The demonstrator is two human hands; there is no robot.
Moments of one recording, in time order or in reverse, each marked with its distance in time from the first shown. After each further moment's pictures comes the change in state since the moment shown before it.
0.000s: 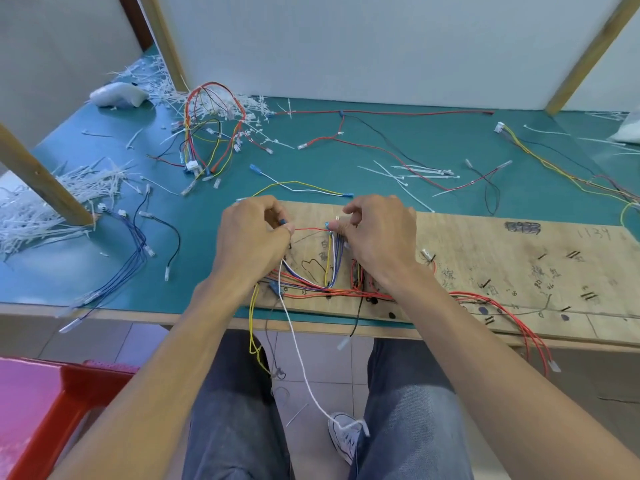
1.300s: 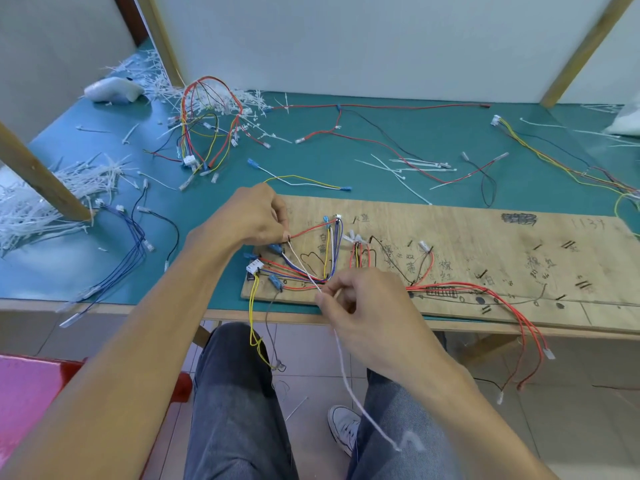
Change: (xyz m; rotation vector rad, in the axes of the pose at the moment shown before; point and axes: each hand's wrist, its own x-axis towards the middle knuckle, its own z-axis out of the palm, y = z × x) left_hand 0.042 0.009 -0.014 0.345 -0.509 -0.019; right_hand -0.122 -0.020 -0.049 0.428 -0.415 0.009
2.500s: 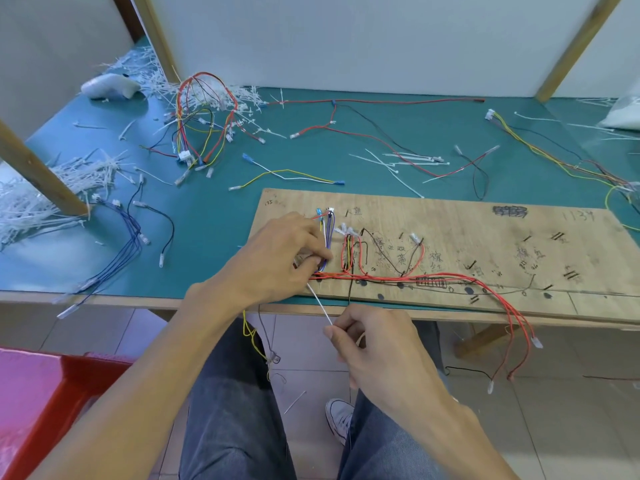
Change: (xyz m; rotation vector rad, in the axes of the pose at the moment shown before) left_hand -0.058 0.016 0.051 -0.041 0.164 0.621; right_hand -0.048 0.027 0.008 -0.042 -0.010 0.117
